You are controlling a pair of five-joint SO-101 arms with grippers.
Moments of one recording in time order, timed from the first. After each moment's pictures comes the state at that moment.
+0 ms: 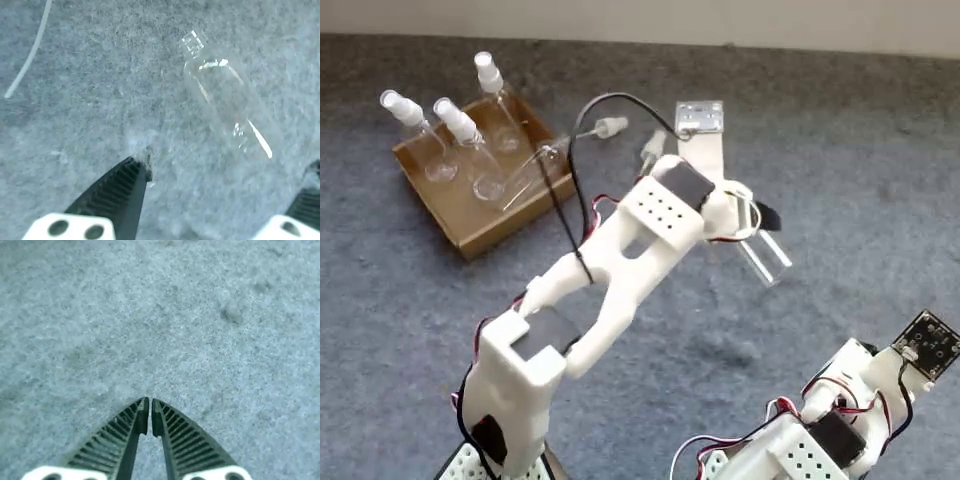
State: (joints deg) left arm 35.5 23.6 -22.9 74.6 46.5; right arm 47.4 -104.6 95.6 55.7 6.3
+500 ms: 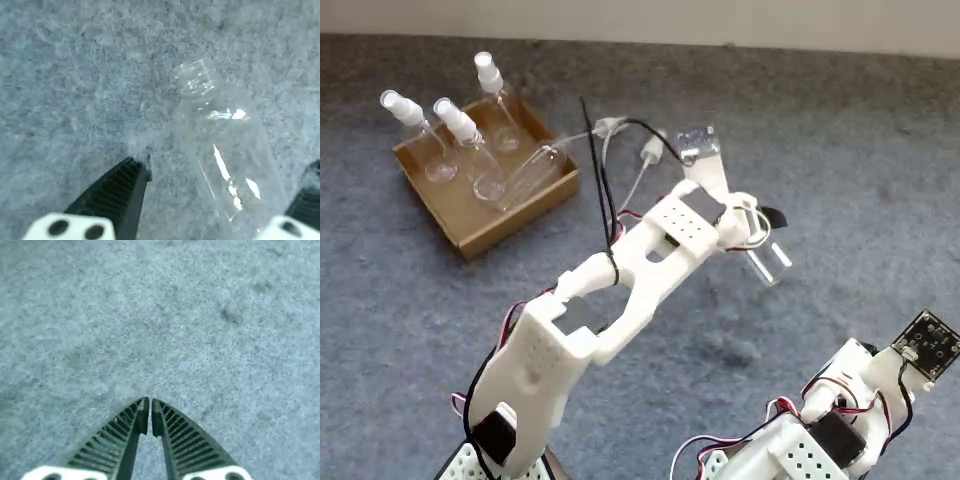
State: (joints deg) left arm 36.5 39.0 -23.0 55.7 57.6; right arm 47.4 -104.6 95.6 55.7 6.3
